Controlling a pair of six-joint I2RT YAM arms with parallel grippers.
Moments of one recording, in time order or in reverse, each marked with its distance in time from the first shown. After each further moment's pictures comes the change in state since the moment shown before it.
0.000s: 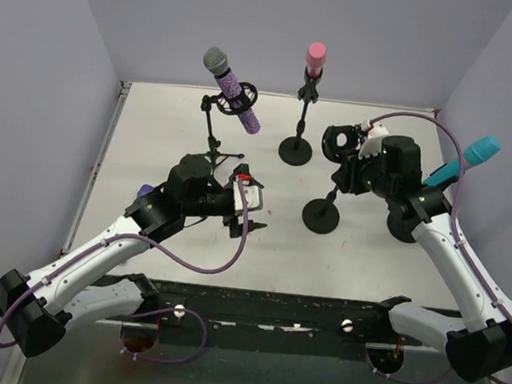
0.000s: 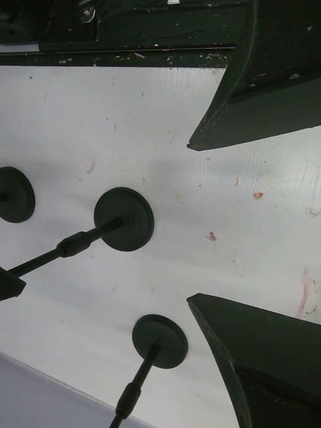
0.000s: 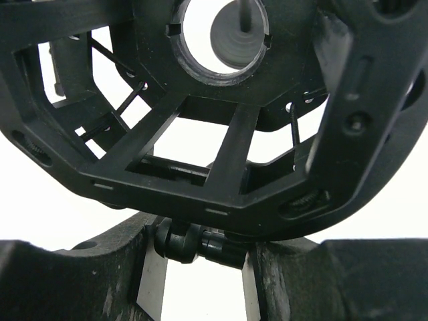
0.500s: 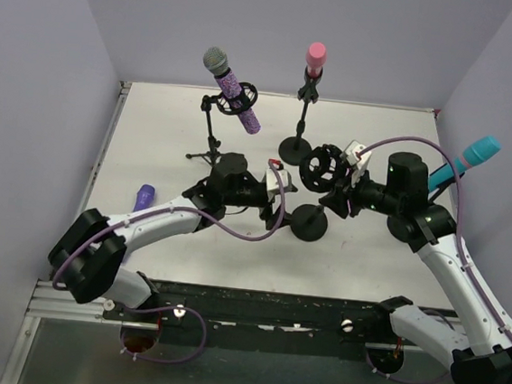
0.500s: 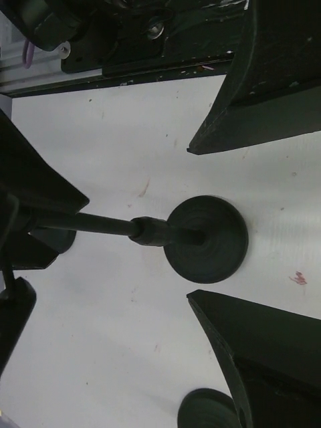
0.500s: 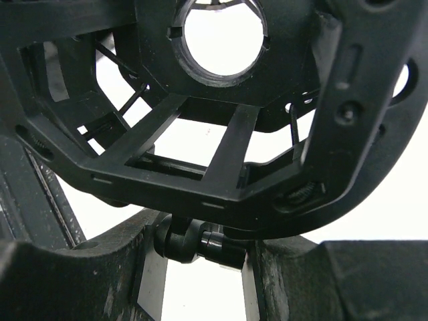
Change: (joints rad) left arm -0.011 0.381 -0.063 0.591 0.129 -0.296; right arm -0.001 -0.142 -0.118 0.019 -0.451 -0.352
